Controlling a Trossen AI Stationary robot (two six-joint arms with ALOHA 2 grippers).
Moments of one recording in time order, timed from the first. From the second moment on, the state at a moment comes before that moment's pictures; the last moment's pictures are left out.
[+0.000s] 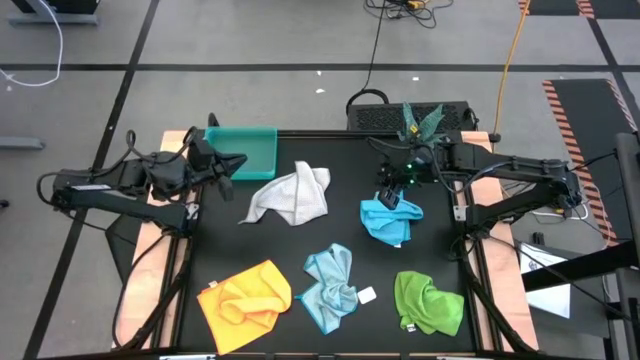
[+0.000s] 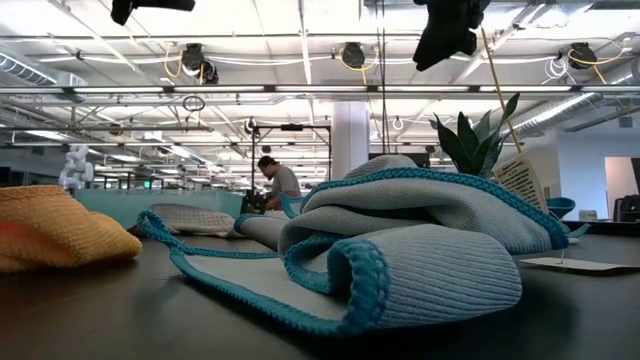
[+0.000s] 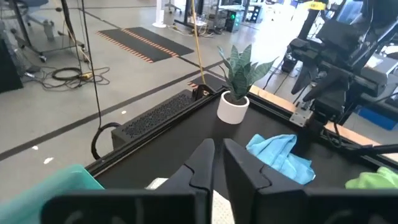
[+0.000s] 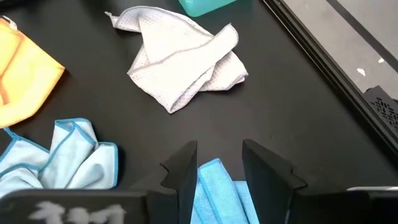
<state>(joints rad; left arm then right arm) -0.03 0.73 0.95 -0.52 -0.57 -0.38 -0.14 1.23 1.25 -0.89 0.16 0.27</state>
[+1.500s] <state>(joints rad) -0.02 1.39 0.95 -1.07 -0.20 -1.07 -0.14 1.23 1.25 -0.88 0.13 0.40</state>
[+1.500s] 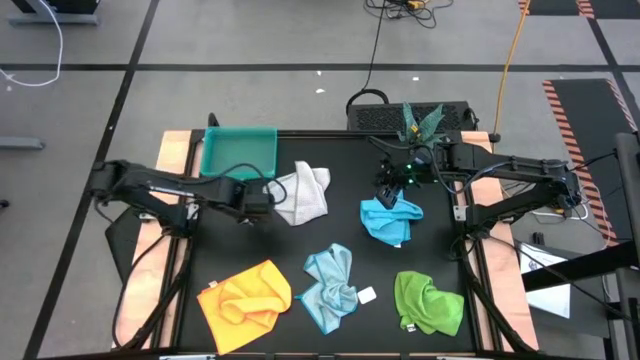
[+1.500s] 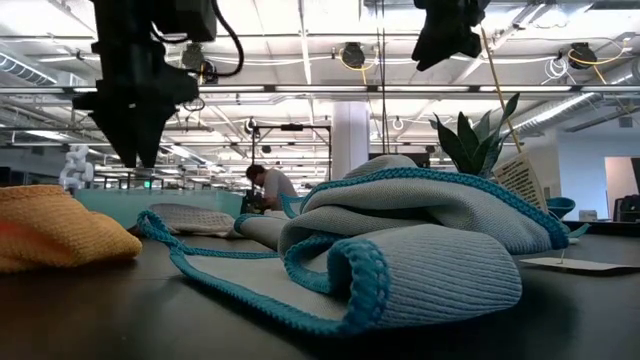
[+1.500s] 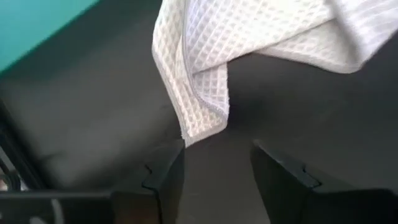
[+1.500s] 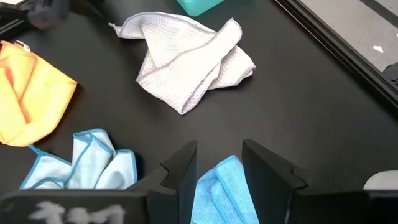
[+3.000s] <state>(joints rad) -0.01 1.47 0.90 -0.99 -0.22 -1.24 -0.14 1.23 1.25 -0.88 0.07 0.23</state>
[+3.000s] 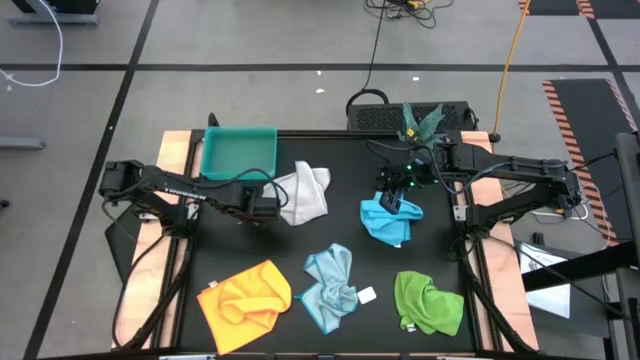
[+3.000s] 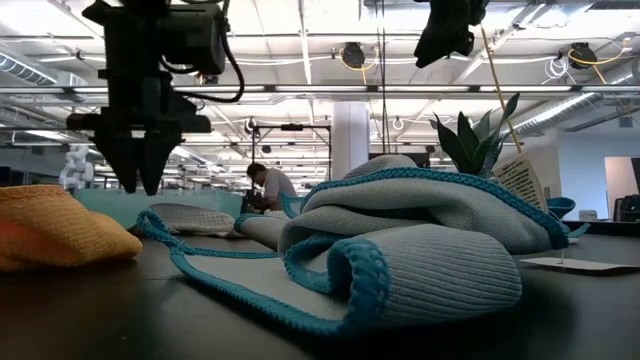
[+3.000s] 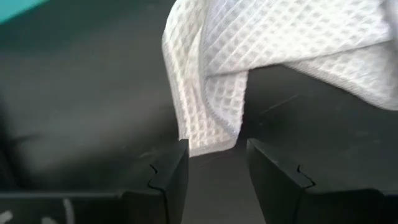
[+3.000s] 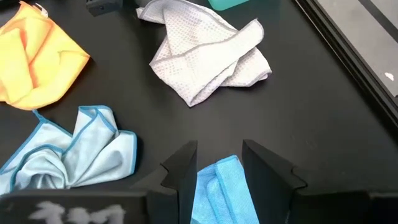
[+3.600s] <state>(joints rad) -0.02 1.47 0.78 -0.83 -0.23 -1.29 -0.14 1.23 1.25 -0.86 0.05 0.22</state>
